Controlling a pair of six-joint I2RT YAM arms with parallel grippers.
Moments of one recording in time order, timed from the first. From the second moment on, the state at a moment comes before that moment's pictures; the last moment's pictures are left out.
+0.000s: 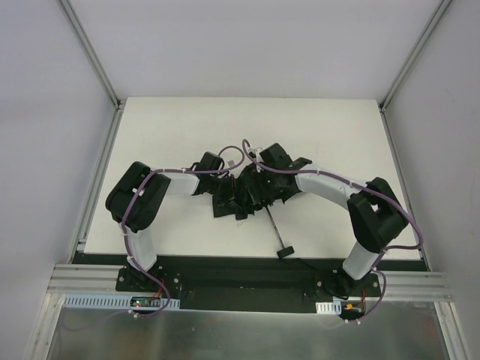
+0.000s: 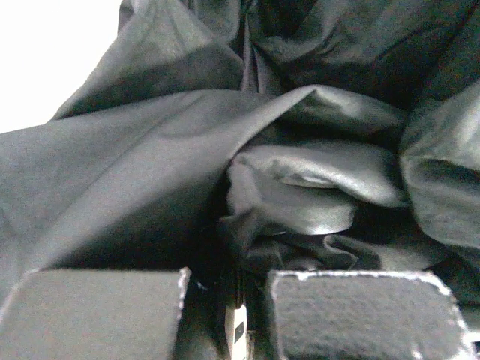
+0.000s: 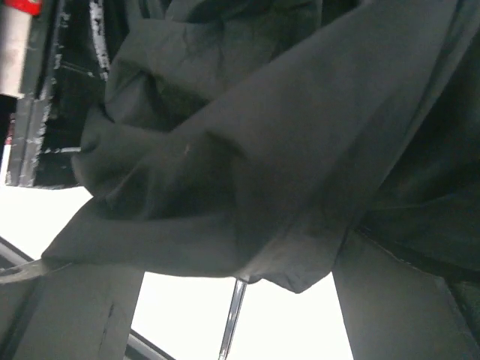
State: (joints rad) left arm -0.52 1.85 0.90 -0.06 0.65 -0.74; right arm 0.70 1.70 1.13 -0.47 -0.16 0.19
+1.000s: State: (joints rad) left arm -0.47 1.84 0.86 -0.05 0.68 -0.73; right arm 0.78 1.81 1.12 -0.34 -0.01 0.11
